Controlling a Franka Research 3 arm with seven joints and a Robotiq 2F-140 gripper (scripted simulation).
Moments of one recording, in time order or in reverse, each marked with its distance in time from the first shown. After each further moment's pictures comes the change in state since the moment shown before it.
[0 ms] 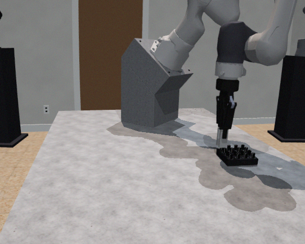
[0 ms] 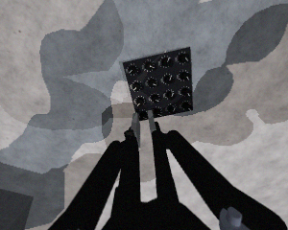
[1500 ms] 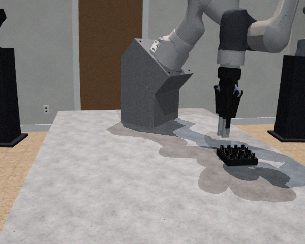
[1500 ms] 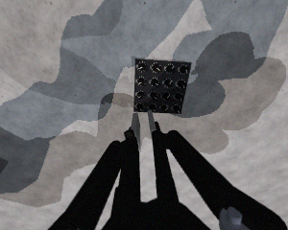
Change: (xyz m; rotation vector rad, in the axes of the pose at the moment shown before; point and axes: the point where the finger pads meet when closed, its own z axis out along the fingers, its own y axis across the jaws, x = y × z) arm 0.000 0.007 -0.039 0.000 -0.004 -0.271
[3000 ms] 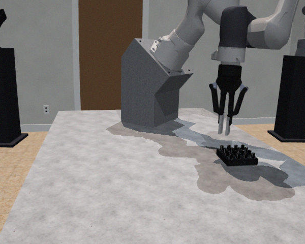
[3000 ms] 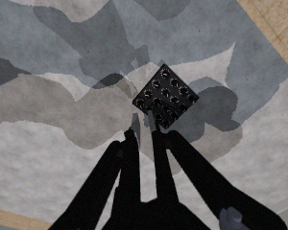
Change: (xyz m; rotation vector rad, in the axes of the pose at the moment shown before) arm 0.000 0.003 -0.009 -0.007 -0.002 -0.638
